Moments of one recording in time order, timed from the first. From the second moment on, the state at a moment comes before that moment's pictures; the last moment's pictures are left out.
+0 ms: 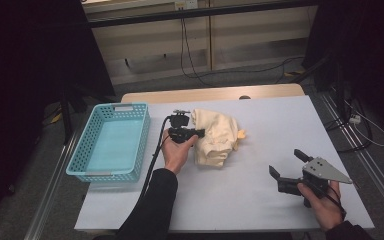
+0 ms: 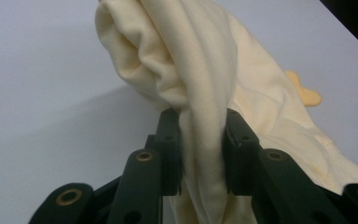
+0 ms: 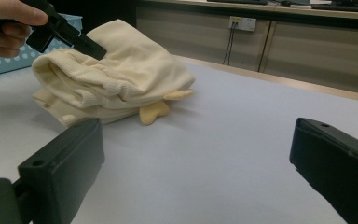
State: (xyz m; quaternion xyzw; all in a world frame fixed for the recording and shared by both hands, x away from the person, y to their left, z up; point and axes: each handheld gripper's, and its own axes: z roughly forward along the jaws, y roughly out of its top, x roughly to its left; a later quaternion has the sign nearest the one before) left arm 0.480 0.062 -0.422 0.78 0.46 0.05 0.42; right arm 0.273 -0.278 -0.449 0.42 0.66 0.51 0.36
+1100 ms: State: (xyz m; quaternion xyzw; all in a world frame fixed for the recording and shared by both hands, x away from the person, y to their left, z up) left arm 0.465 0.061 -0.387 0.80 0.39 0.12 0.45; right arm 0.274 -0.278 -0.449 0.42 0.66 0.51 0.35
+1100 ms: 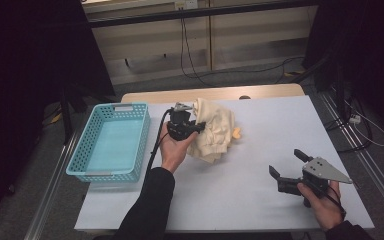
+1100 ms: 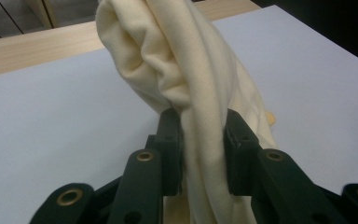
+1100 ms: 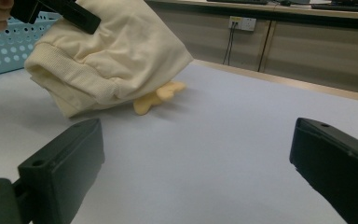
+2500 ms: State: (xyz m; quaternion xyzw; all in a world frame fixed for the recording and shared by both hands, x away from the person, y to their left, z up) left arm 0.459 0.097 -0.341 0.78 0.35 0.14 0.49; right arm 0.274 -0.278 -0.449 0.42 0.66 0.51 0.35
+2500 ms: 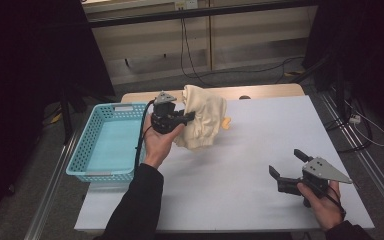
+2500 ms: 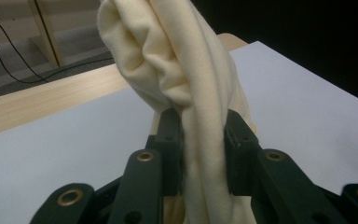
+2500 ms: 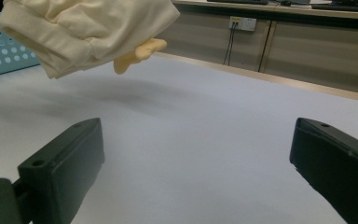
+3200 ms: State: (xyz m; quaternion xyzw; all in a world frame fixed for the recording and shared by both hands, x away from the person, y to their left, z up) left arm 0.457 0.120 -0.320 0.77 0.36 0.16 0.51; right arm 0.274 -0.278 -0.449 0.42 0.66 0.51 0.35
